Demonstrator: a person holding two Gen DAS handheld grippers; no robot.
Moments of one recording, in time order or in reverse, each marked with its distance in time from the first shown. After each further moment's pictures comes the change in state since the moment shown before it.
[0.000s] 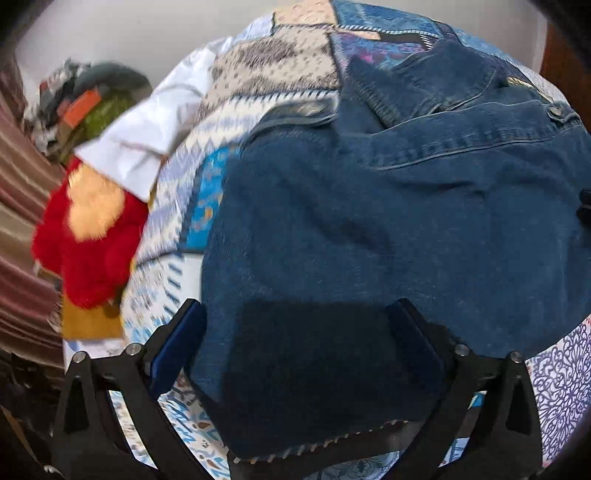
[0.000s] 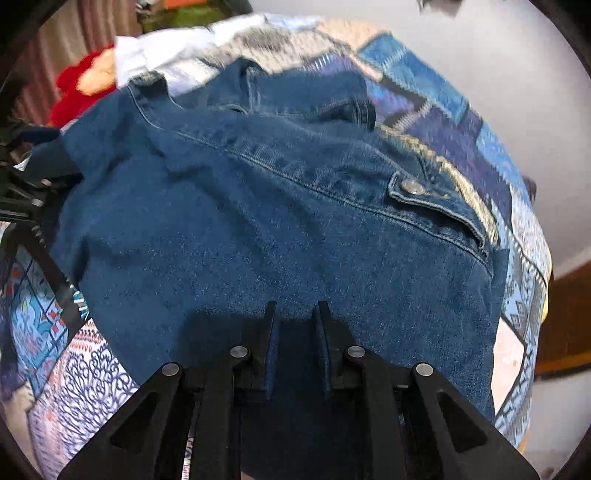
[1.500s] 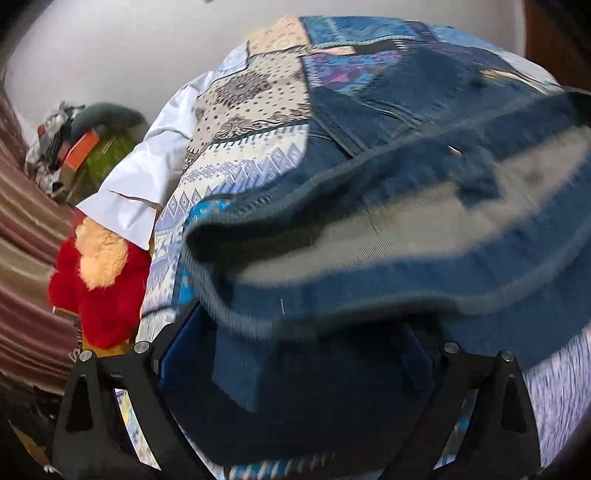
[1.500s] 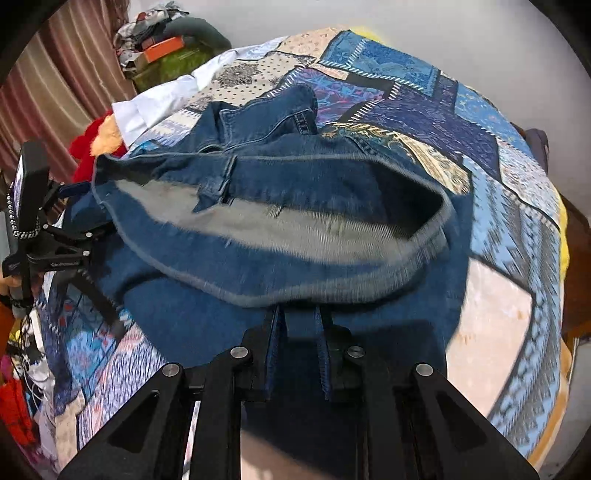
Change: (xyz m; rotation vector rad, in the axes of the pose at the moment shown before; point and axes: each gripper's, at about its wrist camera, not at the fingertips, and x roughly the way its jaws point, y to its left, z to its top) left arm 0.000 -0.037 0.034 0.125 -0.067 0.100; right arm -0.018 -0.059 -0.011 0.220 -0.030 0.200
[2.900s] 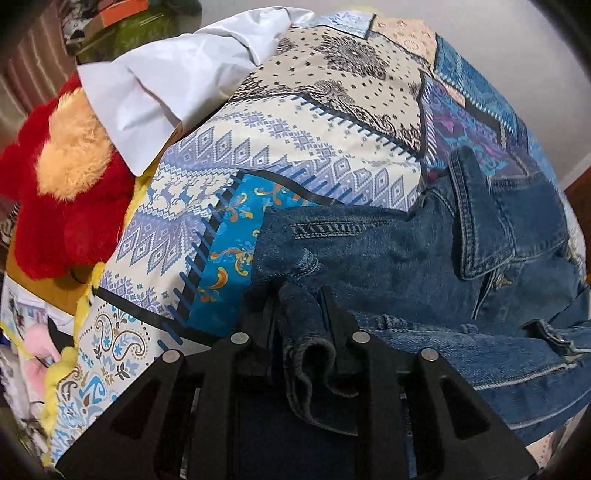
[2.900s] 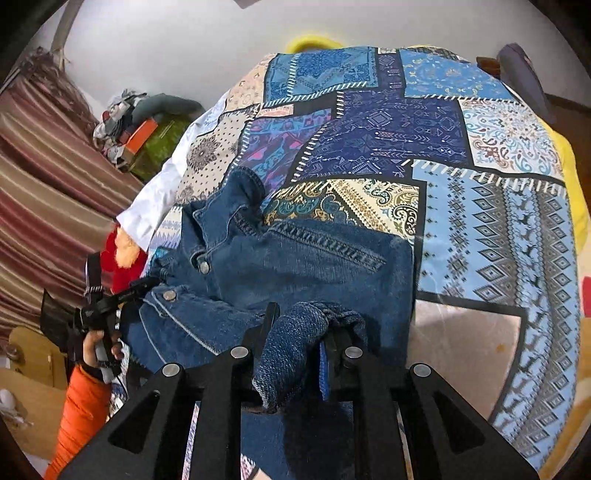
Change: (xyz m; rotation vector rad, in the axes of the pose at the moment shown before) left arm 0.059 0.092 0.022 -0.504 0.142 -0.223; right arm -0.029 -0.101 0.039 0.345 -0.075 0.245
